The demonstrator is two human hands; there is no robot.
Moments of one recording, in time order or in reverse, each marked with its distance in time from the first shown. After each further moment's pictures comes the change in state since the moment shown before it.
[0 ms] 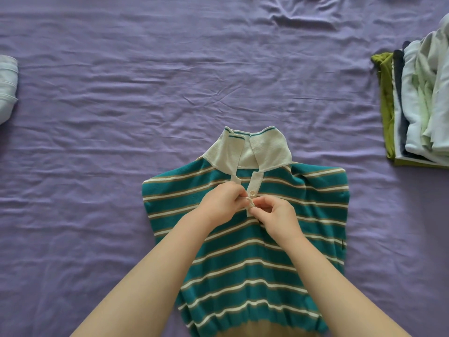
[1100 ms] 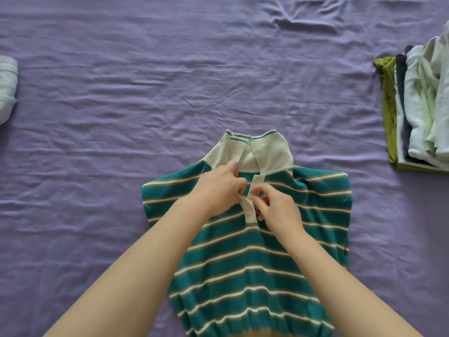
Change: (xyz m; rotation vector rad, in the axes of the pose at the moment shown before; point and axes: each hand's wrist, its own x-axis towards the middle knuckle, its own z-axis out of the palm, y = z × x) left_hand 0.007 0.002 -0.037 0.488 0.039 0.158; right_hand 0.013 -0.019 -0.007 -0.337 0.049 -0.136
